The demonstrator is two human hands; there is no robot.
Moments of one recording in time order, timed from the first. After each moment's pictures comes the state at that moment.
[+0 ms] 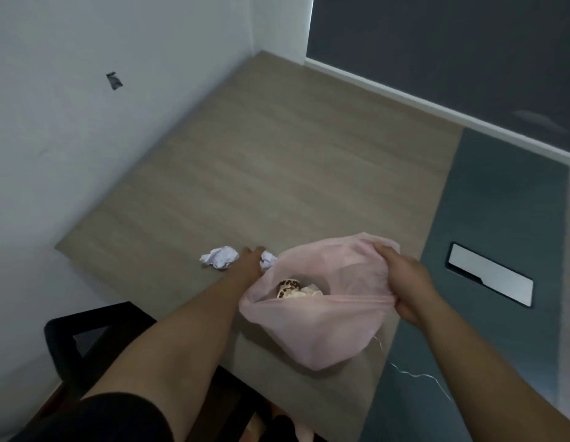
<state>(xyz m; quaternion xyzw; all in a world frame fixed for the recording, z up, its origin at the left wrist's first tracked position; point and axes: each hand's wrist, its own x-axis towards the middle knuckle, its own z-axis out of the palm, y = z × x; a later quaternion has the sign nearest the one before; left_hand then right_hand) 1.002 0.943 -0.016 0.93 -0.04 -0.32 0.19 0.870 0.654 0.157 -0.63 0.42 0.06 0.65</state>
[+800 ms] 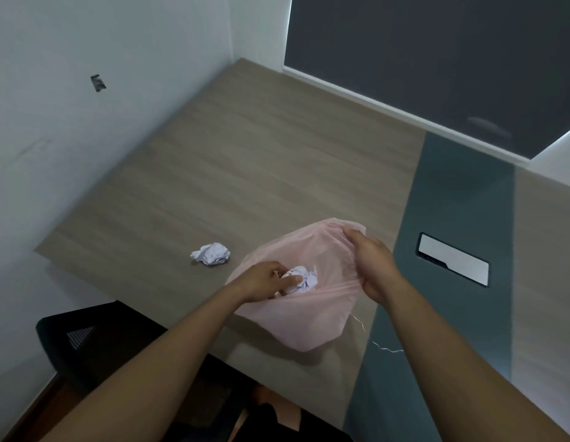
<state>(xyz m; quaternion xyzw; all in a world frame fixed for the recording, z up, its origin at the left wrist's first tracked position) 0.921 0.923 0.102 0.83 -0.12 -0.42 0.36 0.858 0.700 0.203 -0.63 0.41 0.06 0.66</state>
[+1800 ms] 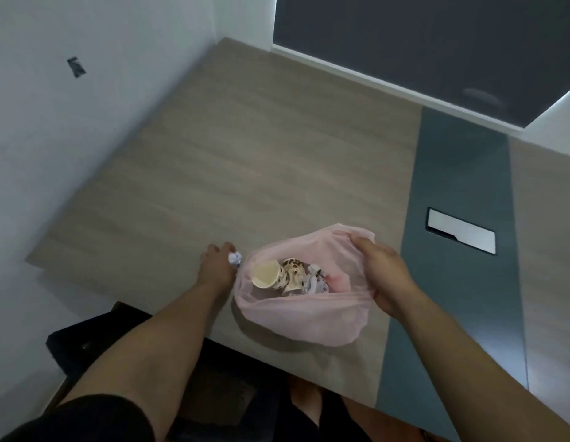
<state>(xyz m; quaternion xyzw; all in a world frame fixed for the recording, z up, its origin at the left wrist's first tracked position) 0.982 1.048 -0.040 0.94 -0.04 -0.24 0.24 0.829 0.768 0.183 -0.63 0.41 0.03 0.66</state>
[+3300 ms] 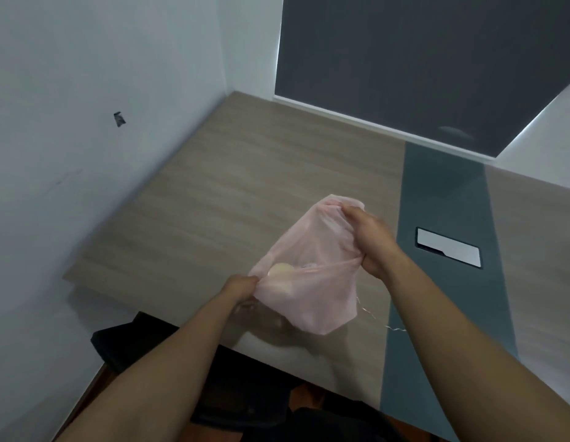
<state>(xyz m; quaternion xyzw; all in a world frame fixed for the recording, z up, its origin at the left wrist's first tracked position) 0.933 1.037 0.049 0.76 0.19 -0.37 0.50 0.852 0.797 0.269 -0.63 0.38 -0.04 0.68</state>
